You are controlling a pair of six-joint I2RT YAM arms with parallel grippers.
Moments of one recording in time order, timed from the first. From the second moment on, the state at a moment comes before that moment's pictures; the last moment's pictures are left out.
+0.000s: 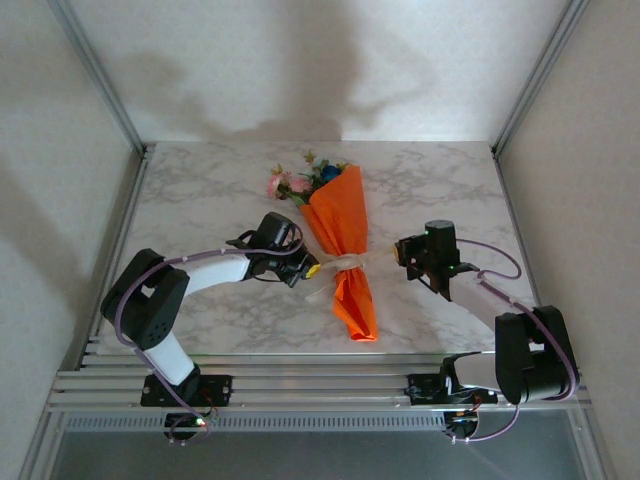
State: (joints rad) left arm -0.56 1.68 0.89 -0.09 0.48 -1.45; right arm 0.22 1.30 0.56 0.03 -0.25 1.51
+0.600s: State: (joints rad) left arm -0.57 1.71 0.89 -0.14 0.47 -1.45; right arm 0.35 1.30 0.56 0.00 -0.23 1.48
